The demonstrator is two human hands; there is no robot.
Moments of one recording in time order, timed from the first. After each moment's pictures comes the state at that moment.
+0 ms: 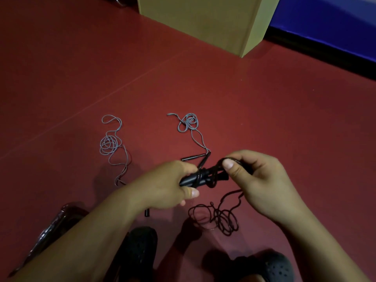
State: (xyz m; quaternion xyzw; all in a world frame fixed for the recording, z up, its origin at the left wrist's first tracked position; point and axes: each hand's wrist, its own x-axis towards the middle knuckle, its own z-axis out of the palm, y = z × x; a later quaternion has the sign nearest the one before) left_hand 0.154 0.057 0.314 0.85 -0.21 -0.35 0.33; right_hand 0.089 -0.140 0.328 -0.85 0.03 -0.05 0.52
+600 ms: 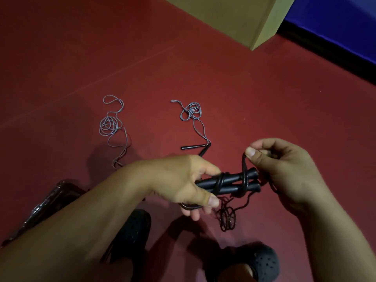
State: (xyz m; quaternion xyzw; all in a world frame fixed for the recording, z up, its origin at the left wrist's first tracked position) left_hand 0.143 0.054 0.326 0.69 -0.25 -0.52 0.44; right_hand 0.093 -0.159 0.334 -0.76 0.21 -0.01 0.61
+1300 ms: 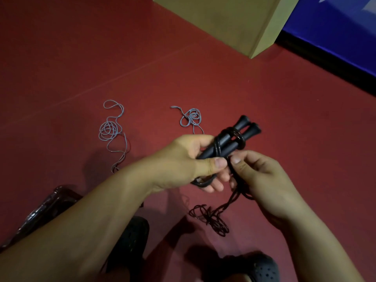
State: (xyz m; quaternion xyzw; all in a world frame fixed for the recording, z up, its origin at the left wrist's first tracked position) left_hand 0.153 0.049 0.335 0.63 -0.16 -0.38 0.66; right_hand 0.096 -0.131 0.324 -0.74 0.14 0.08 0.66
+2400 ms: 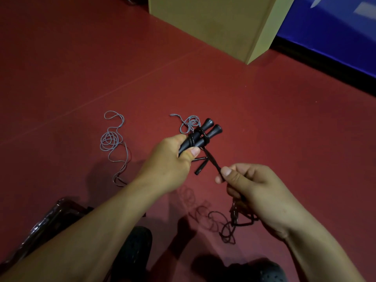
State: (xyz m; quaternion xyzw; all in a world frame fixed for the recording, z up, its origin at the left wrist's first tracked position) left_hand 0.163 0.050 0.317 0.86 -0.08 -0.12 0.49; right_hand 0.091 -0.128 0.336 -0.72 0.12 0.16 0.66
